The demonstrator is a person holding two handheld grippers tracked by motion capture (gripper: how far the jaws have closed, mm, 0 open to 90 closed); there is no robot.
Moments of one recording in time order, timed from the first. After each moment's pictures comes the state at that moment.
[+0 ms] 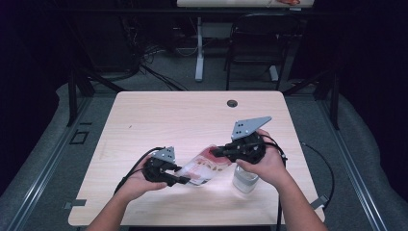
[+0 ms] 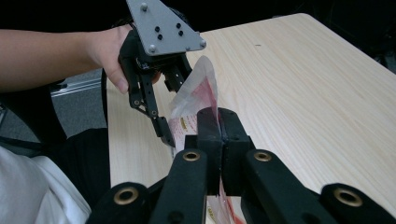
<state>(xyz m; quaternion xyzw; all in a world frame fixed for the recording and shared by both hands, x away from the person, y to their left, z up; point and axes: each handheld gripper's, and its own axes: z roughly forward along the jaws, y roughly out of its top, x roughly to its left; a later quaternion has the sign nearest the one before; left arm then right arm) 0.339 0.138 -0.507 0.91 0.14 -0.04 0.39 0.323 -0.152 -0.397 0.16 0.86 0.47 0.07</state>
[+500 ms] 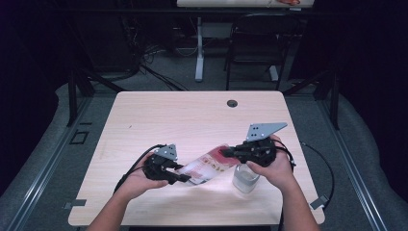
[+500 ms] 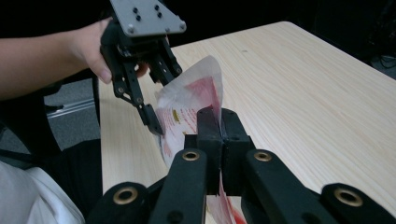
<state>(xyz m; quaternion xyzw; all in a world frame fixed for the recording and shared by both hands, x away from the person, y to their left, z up) 0.338 0.131 -0.490 0.92 0.15 -0.02 0.37 0.324 -0.183 -0.417 0.19 0.84 0.51 0.07</state>
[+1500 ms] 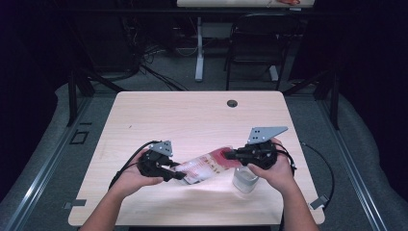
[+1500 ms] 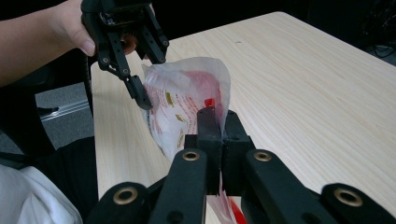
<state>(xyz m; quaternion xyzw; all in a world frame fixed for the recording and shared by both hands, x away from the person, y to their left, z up) 0.340 0.143 -0.475 0.92 0.16 -0.03 0.35 0.324 -0.187 -0.431 0.21 0.84 0.50 0.07</state>
